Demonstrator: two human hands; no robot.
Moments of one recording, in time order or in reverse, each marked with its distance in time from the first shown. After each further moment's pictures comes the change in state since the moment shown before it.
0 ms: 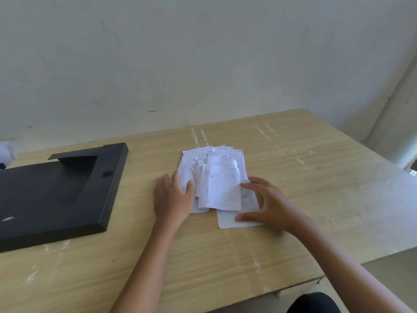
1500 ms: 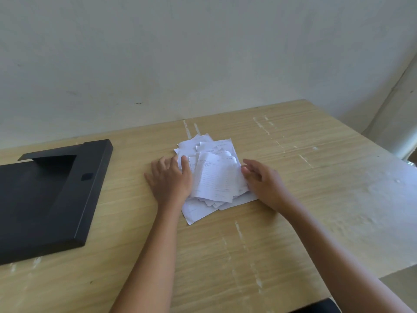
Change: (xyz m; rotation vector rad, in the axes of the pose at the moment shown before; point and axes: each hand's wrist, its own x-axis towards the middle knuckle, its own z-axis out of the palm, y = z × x) left_hand 0.065 0.020 0.039 -0.025 0.032 -0.136; right_hand 0.060 0.004 -0.001 0.274 0.212 0.140
